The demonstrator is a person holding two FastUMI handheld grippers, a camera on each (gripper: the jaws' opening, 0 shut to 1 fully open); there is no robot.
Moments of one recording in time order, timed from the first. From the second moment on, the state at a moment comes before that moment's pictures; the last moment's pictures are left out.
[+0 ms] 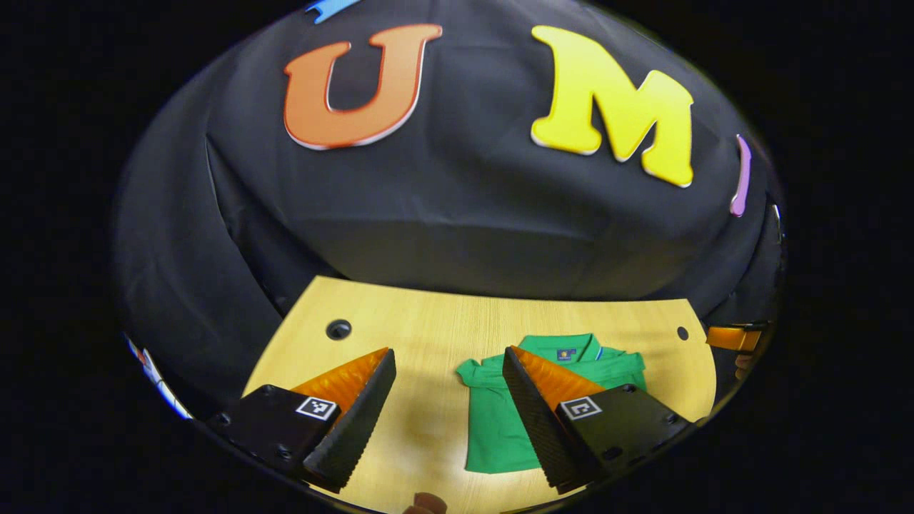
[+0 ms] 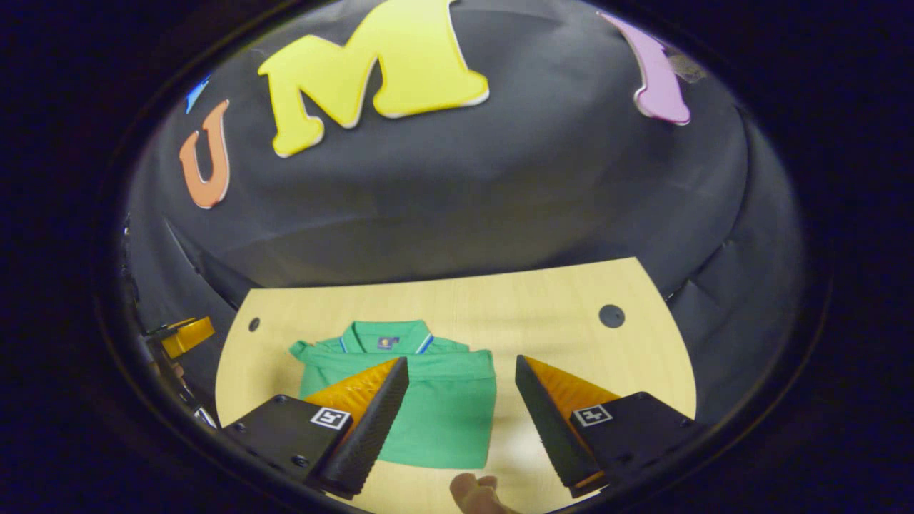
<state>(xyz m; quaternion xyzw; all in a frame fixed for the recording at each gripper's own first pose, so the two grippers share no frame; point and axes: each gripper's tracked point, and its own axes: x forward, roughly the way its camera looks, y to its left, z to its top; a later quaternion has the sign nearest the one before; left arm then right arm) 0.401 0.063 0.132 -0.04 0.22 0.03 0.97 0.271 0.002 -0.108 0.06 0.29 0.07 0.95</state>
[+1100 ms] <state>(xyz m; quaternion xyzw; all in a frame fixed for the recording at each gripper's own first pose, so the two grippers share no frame) 0.154 0.004 0.200 -0.04 0.08 0.00 1.00 -0.001 0.003 -0.027 -0.02 0.05 0.06 1.00</state>
